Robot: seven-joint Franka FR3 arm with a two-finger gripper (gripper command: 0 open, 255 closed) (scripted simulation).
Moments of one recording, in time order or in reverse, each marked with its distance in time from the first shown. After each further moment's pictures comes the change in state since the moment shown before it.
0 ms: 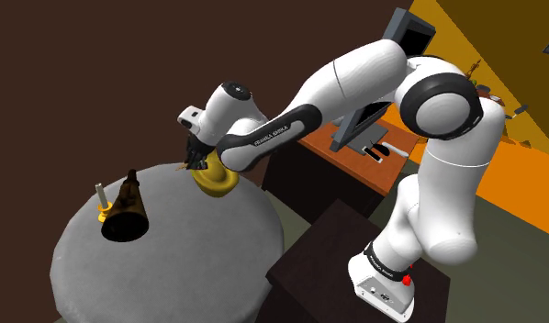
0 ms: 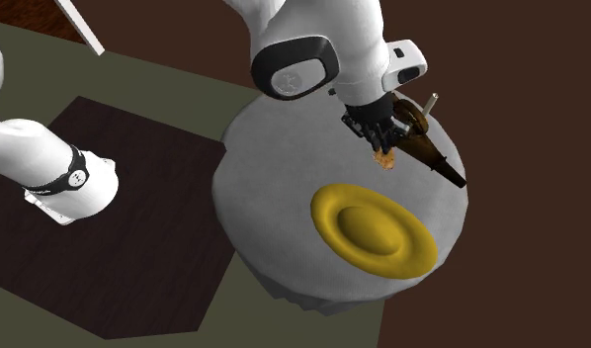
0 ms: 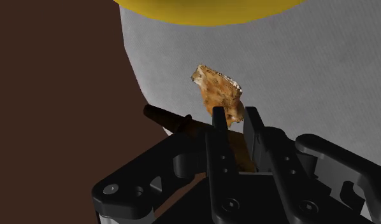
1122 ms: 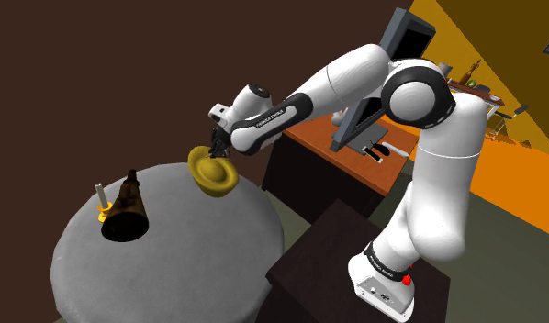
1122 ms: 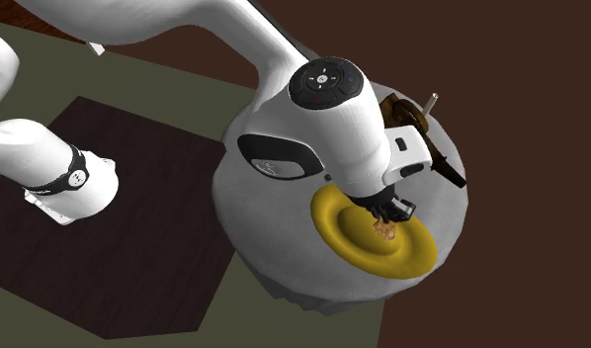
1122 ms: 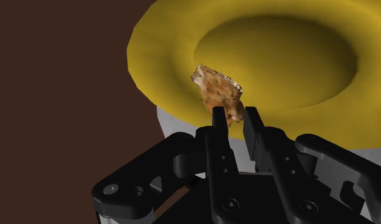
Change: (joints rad) arm -0.294 0.053 0.104 -0.018 0.186 0.084 -0.372
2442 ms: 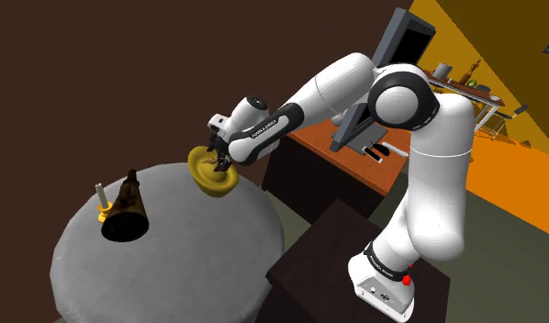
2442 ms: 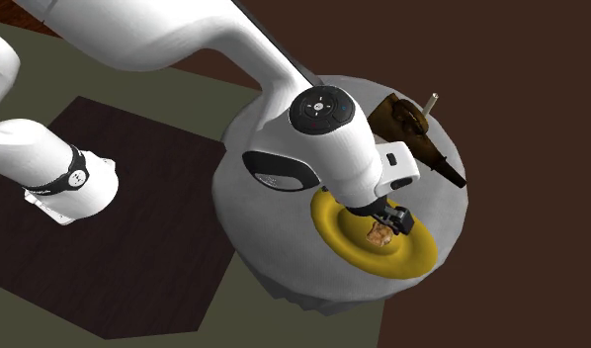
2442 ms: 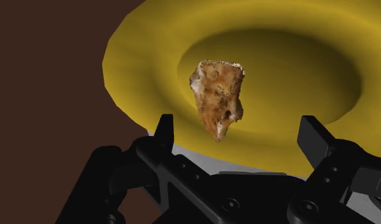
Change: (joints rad) arm -0.017 0.076 0.021 0.002 0.017 0.075 -0.016
